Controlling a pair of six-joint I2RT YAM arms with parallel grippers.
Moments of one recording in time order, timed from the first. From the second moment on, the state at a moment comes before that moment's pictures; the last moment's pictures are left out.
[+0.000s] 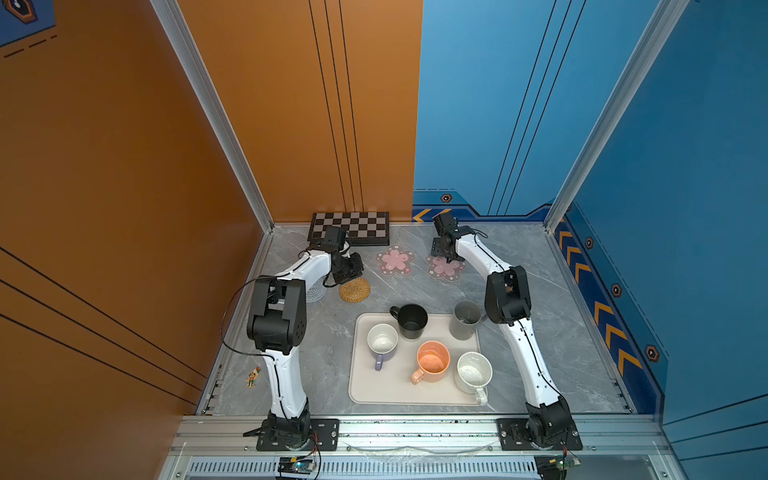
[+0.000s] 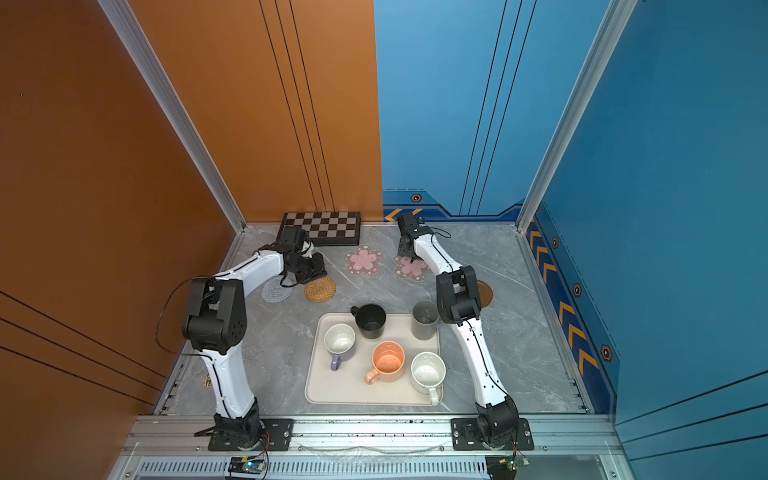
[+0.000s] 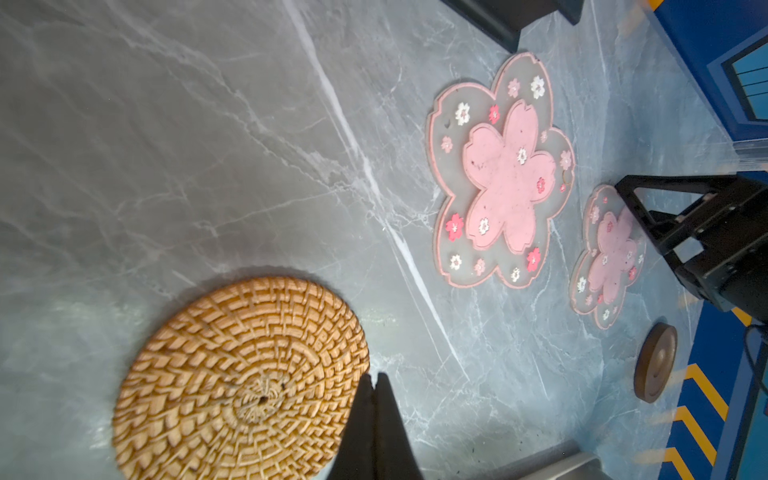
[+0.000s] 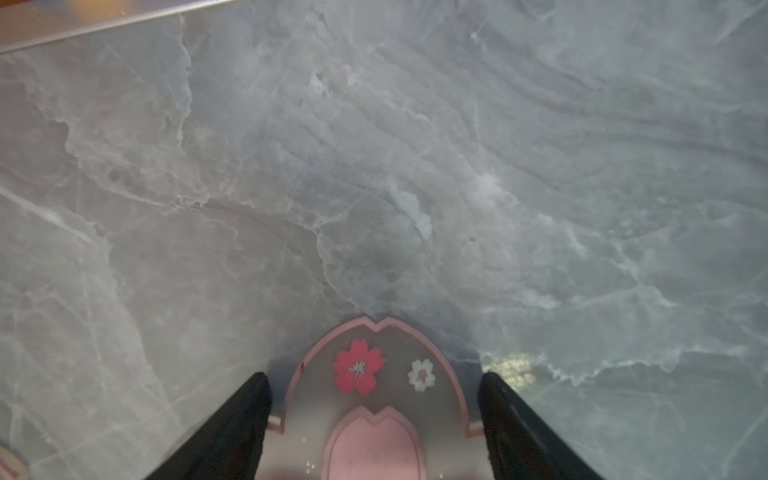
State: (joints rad) left arm -0.14 2.00 1.46 -0.53 0.32 -0.55; right arm 0.35 2.64 2.40 -0.85 0.29 0.51
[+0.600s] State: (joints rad) left arm -0.14 1.99 1.43 -0.52 0.33 -0.57; right arm 0.35 2.61 2.35 -0.87 0.31 0.46
